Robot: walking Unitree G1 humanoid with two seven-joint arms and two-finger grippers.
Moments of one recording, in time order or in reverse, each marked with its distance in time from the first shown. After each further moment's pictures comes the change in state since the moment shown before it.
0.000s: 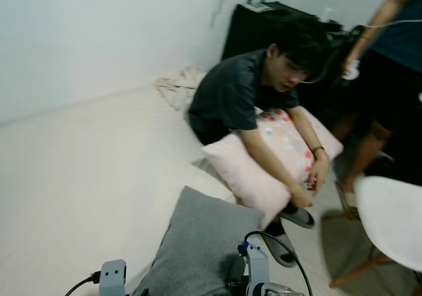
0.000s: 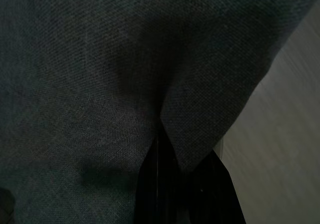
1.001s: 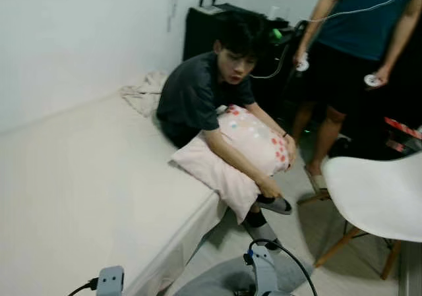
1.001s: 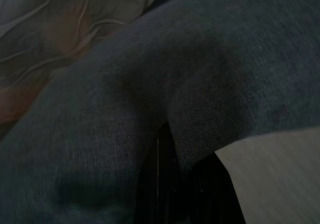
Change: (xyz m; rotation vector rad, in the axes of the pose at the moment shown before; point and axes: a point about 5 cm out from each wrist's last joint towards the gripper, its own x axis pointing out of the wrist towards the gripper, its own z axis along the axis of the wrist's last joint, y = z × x) left arm -0.004 0.007 -0.009 0.005 0.034 0.015; right arm -0.004 -0.011 -0.013 -0.016 0.025 -0.076
